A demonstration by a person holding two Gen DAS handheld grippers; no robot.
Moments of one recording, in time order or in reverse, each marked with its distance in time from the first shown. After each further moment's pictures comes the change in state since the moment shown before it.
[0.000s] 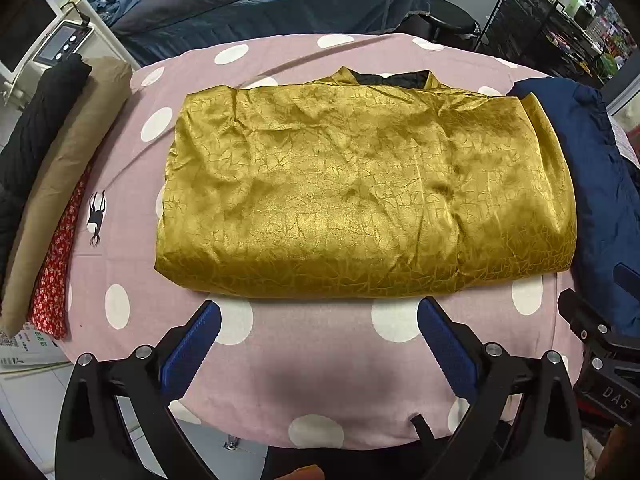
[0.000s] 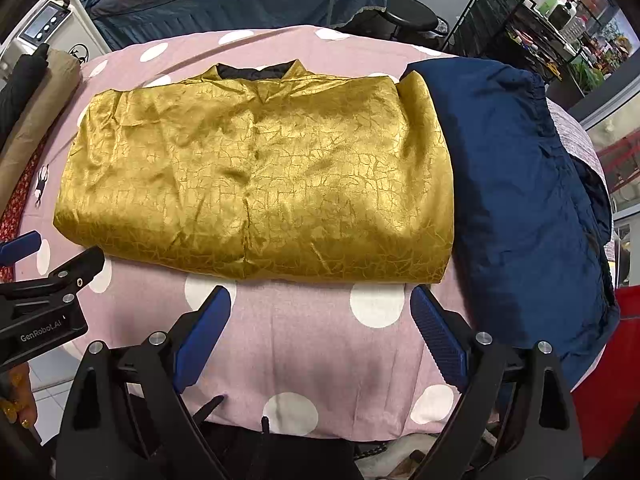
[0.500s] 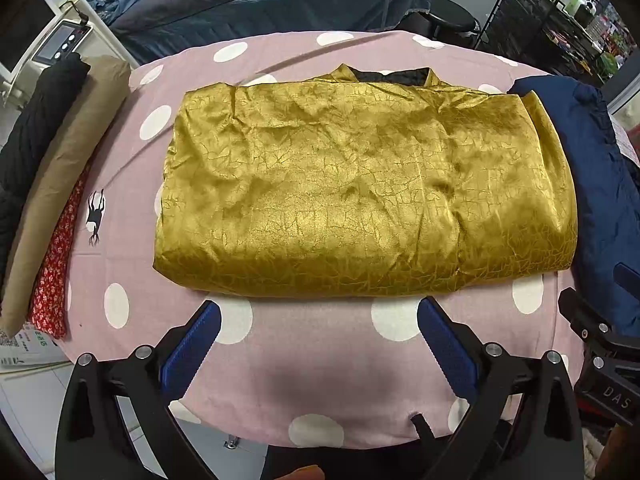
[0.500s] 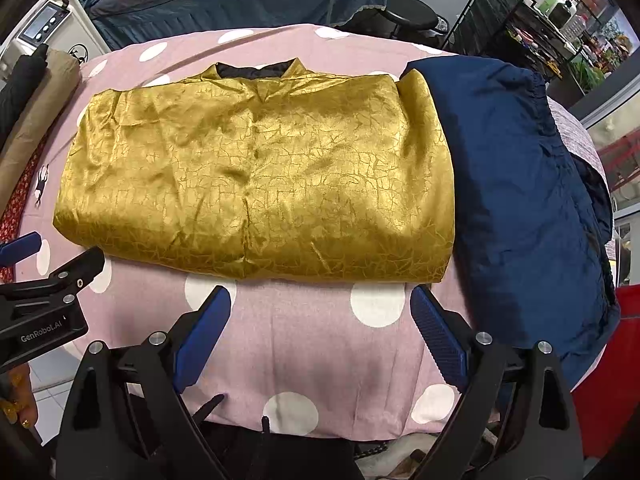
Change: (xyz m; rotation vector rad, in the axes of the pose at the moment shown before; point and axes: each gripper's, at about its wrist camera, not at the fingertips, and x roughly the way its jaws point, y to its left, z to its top) left arm 0.002 0.000 0.000 0.002 0.009 -0.003; right arm 0.001 0.000 -0.001 0.001 0.003 0.001
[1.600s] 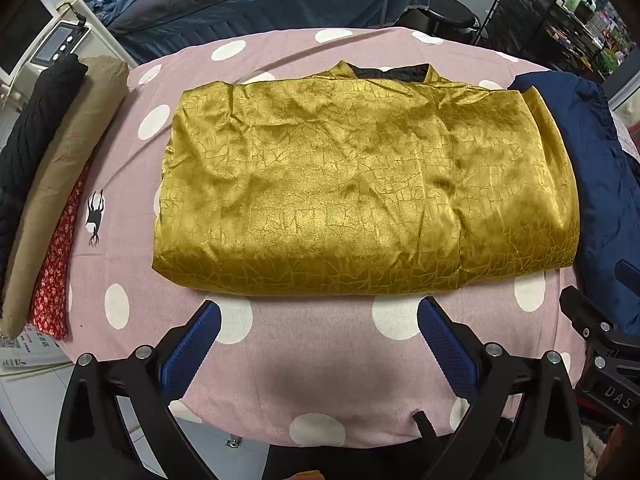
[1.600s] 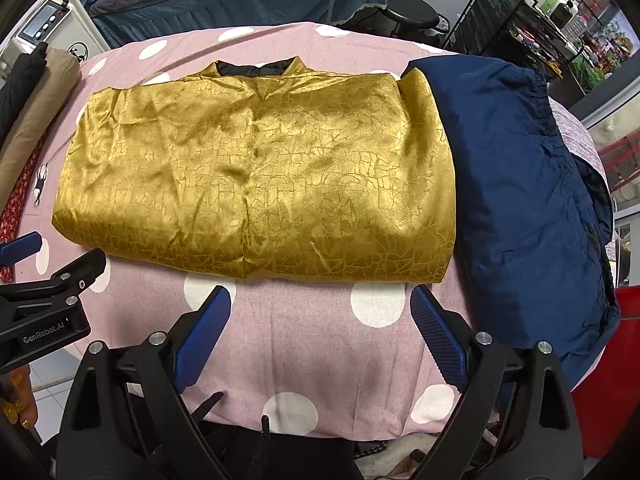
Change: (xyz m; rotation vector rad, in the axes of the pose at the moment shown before) left arm 0.003 -0.001 0.001 0.007 0.010 0.004; right arm 0.002 0.001 0.000 0.000 0.004 -0.001
